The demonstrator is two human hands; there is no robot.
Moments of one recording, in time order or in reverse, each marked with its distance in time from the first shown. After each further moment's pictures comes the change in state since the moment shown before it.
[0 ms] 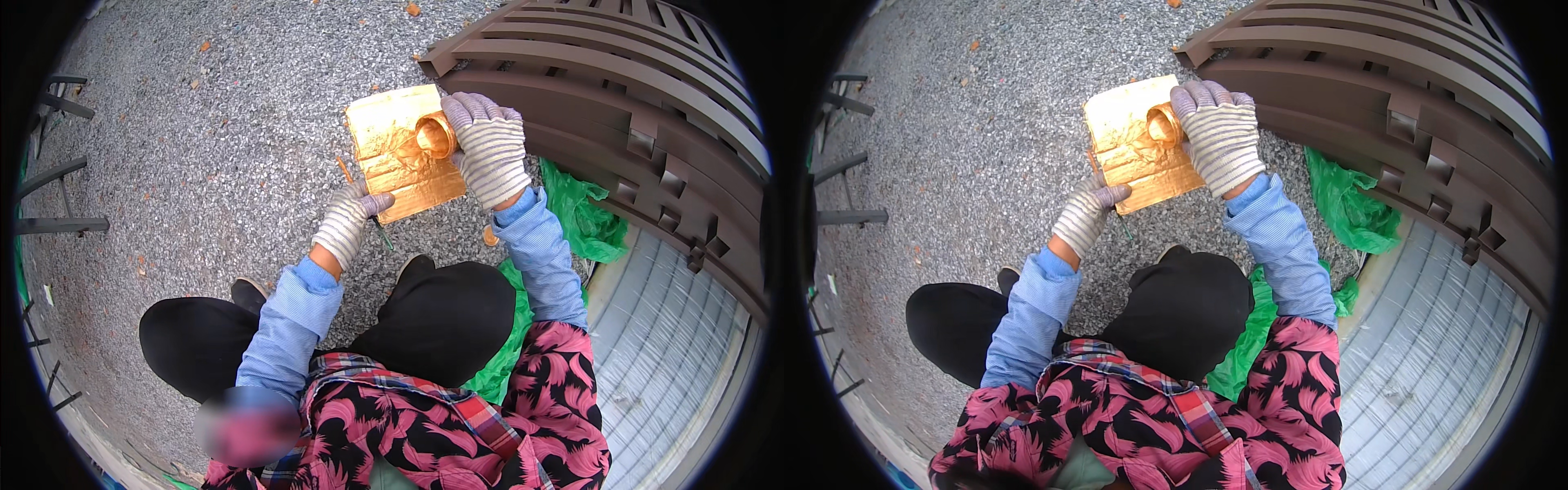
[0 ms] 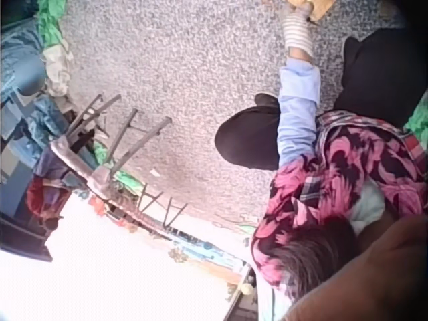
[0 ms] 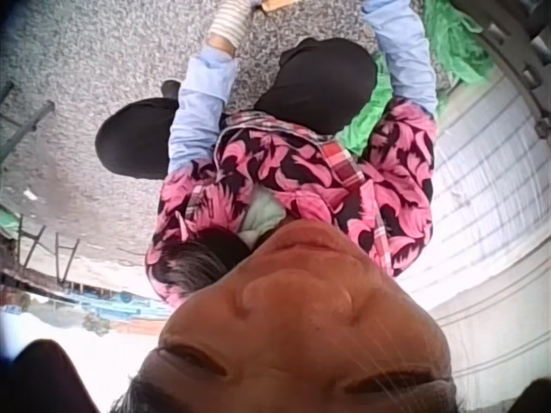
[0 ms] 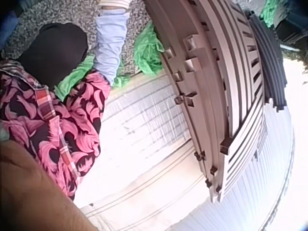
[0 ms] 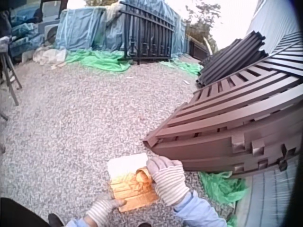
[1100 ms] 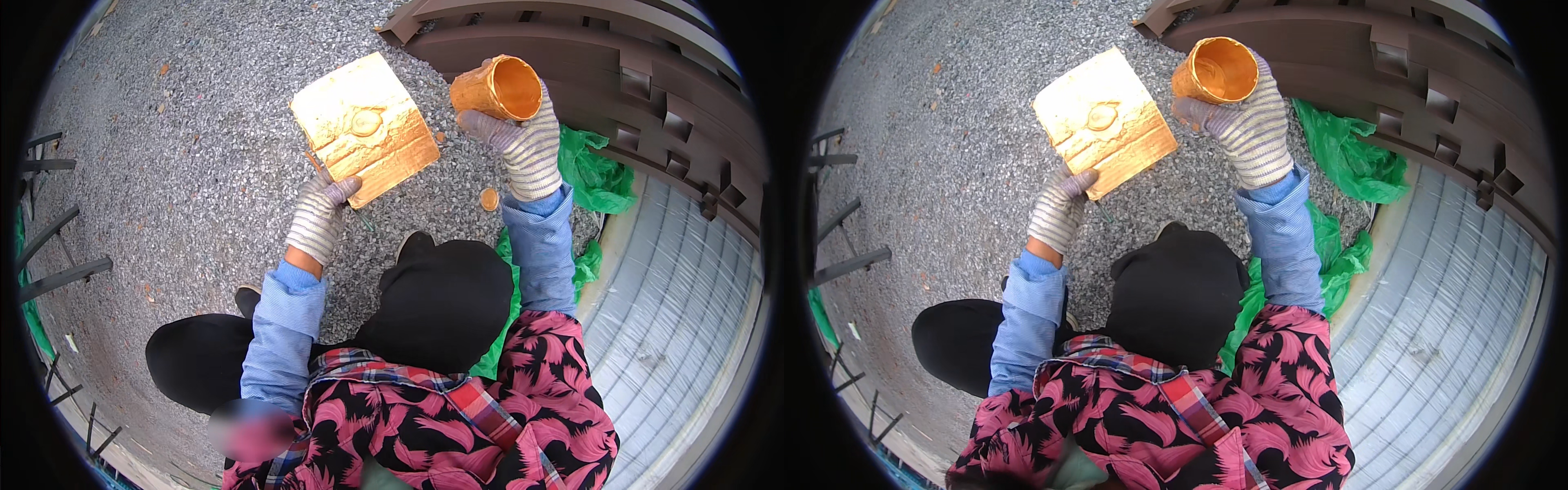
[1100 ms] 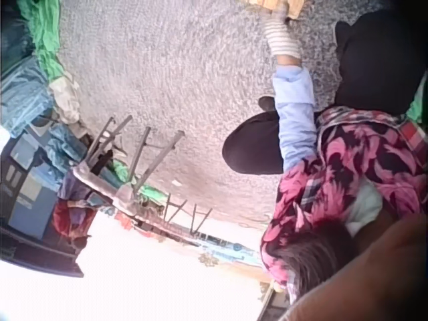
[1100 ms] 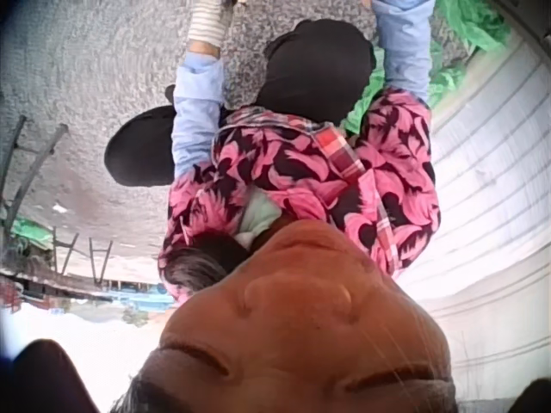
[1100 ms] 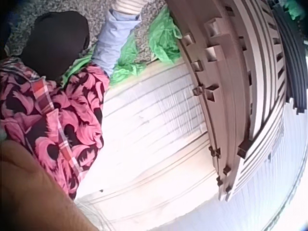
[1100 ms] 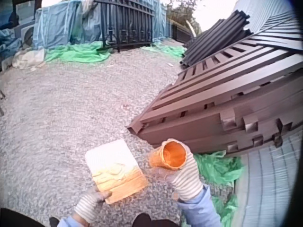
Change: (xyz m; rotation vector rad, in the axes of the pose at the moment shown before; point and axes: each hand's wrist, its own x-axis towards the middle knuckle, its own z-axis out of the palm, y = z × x) left_hand 0.005 -0.003 0.003 -0.145 0.037 0.051; right_hand -0.049 0.028 -0.015 1.228 0.304 0.671
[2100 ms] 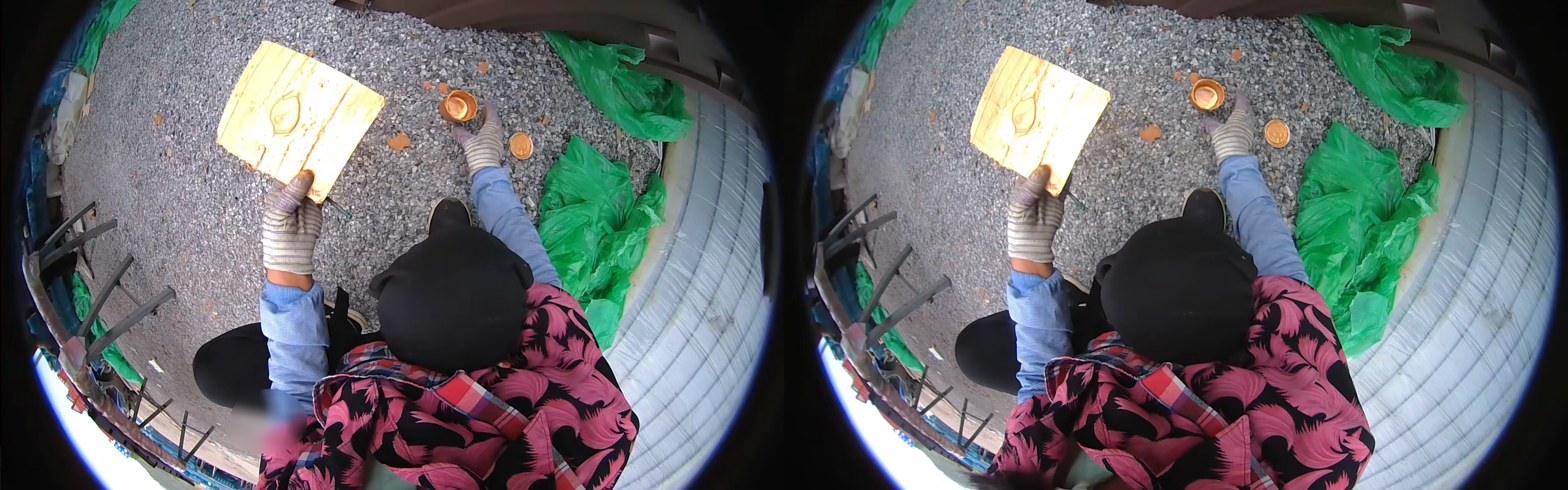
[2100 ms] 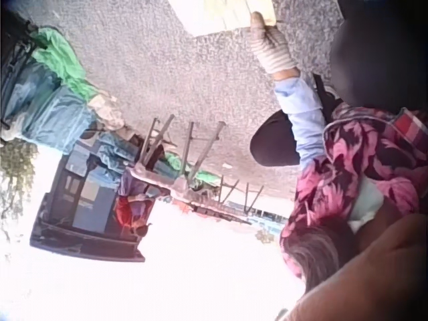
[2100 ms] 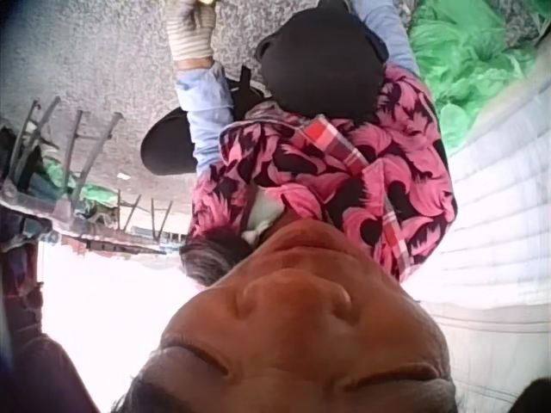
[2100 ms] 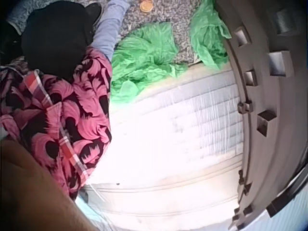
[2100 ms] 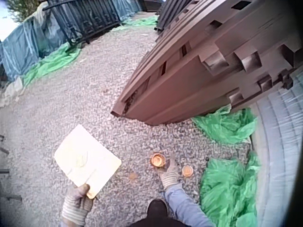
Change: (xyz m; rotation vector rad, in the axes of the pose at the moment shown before) left_hand 0.002 0.014 0.018 0.021 0.036 0.039; right_hand -0.104 0.297 0.011 -0.494 0.382 0.564
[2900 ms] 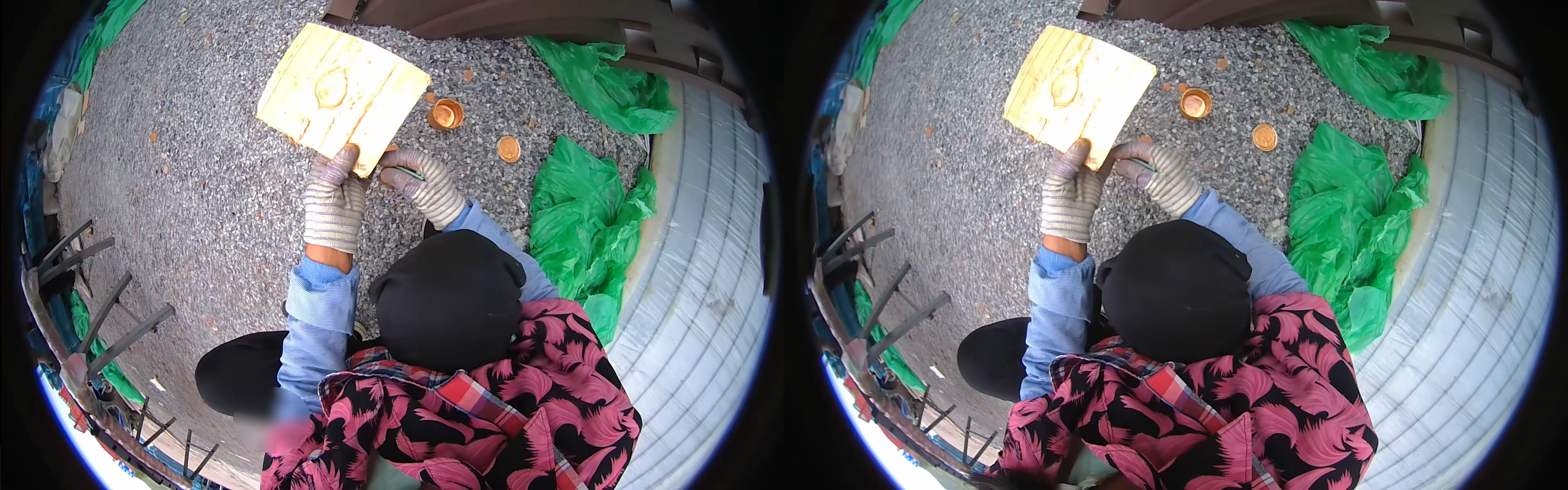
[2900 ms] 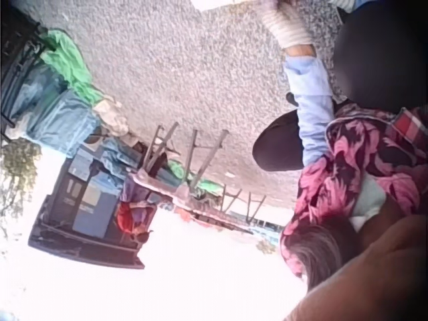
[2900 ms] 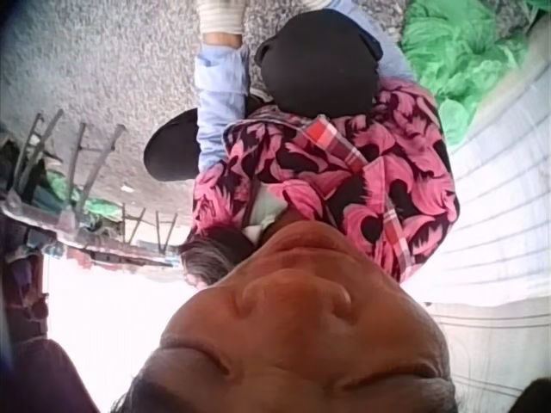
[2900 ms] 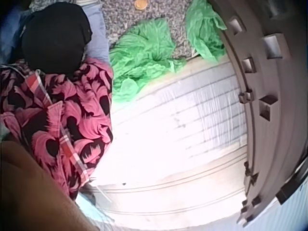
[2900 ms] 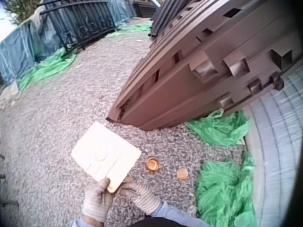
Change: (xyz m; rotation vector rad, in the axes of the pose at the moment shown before) left_hand 0.022 -0.039 0.046 -0.093 -0.106 -0.062; right_hand -0.099 -0.145 -0.062 0.969 -0.740 -0.091
